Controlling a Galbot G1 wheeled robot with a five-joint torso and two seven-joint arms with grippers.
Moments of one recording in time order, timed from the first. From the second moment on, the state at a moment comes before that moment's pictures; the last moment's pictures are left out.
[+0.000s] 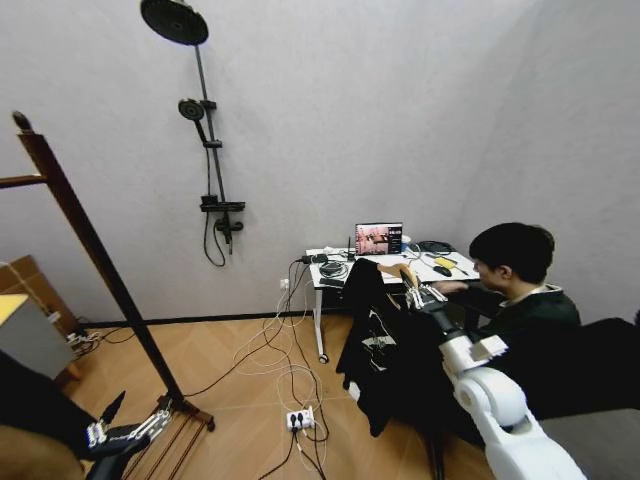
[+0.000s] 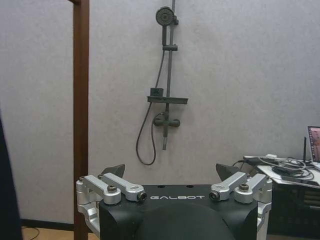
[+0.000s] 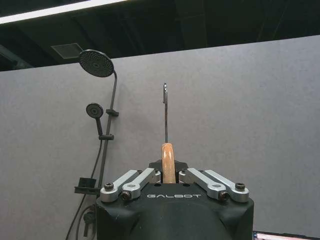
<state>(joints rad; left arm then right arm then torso) 1.83 -1.30 -0.87 -2.29 -0.49 -0.05 0.04 -1.05 1.07 0.63 1.98 0.53 0.07 -0.15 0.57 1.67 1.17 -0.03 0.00</state>
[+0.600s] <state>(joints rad) 1.83 -1.30 -0.87 -2.29 -0.49 -0.05 0.04 -0.79 1.02 0.46 1.90 0.58 -0.04 -0.06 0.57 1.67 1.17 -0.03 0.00</state>
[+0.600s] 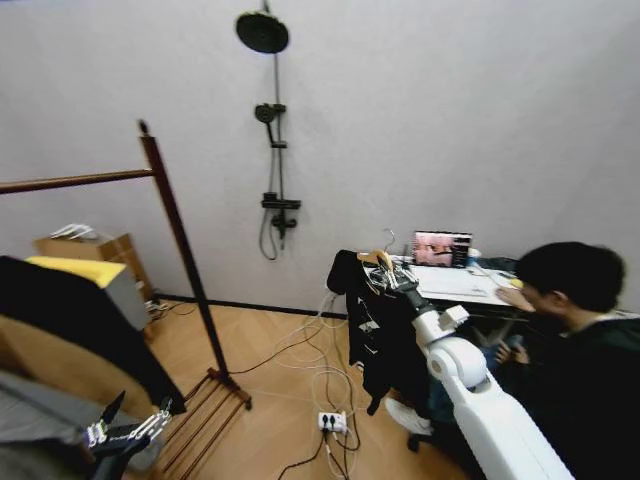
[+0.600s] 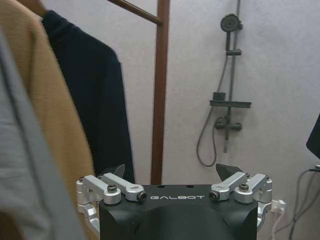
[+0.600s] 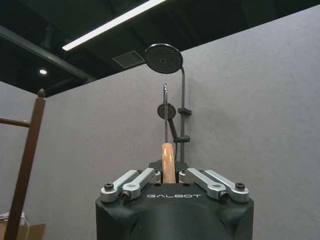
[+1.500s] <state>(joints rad) 1.83 -1.30 -0.87 -2.29 -0.49 -0.05 0.04 -0.53 0.99 0.25 1.93 0.79 -0.25 0.02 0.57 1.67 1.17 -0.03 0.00</state>
